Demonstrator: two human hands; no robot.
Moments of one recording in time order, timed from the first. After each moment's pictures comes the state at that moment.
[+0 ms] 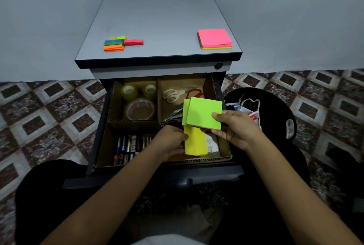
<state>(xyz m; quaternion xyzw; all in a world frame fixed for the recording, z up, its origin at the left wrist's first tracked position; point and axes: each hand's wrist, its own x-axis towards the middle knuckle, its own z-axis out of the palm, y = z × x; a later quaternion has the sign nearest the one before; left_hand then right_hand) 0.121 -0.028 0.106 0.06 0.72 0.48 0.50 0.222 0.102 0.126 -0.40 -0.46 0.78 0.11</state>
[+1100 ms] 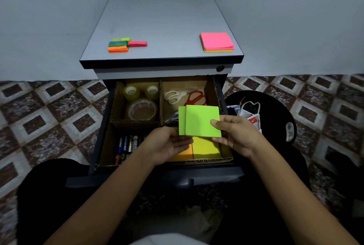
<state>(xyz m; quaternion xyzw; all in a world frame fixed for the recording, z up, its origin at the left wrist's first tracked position) 0.113 -0.046 0.115 -0.06 0.55 0.62 0.56 0.231 0.092 0.130 -0.36 -0.51 0.78 0.07</state>
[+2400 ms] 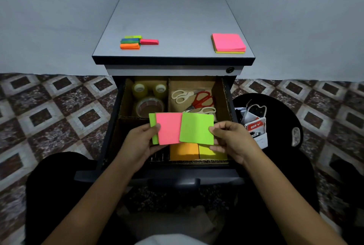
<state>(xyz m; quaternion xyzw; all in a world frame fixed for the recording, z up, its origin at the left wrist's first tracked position) 0.092 -0.099 0.109 0.00 0.60 0.70 0.39 0.219 0.070 0.120 -0.41 -0.55 0.73 0.06</state>
